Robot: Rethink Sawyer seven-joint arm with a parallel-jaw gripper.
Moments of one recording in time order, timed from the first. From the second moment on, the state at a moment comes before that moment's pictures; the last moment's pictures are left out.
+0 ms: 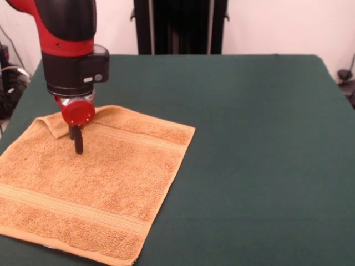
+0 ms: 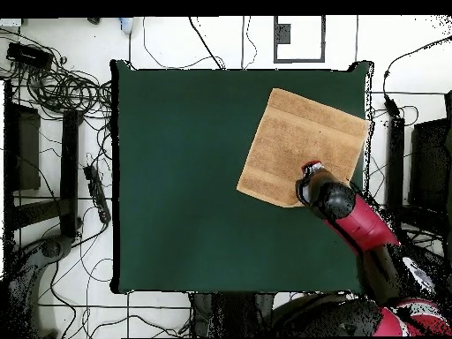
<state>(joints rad) -0.53 -0.38 -0.02 1.63 0.20 0.12 2.15</state>
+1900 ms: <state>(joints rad) -0.65 -0.47 -0.01 1.82 0.22 0.06 2.15</state>
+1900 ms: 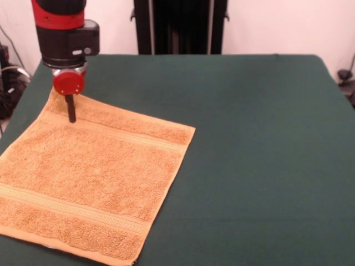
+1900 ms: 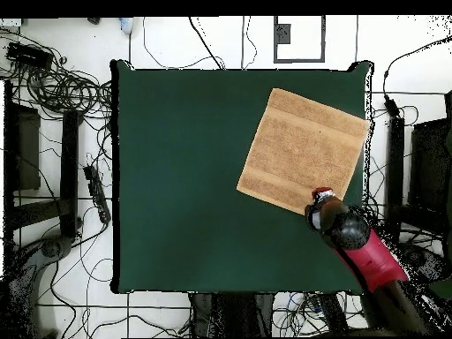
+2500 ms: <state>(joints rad) -0.65 -0.42 -0.09 1.57 0.17 0.31 2.15</state>
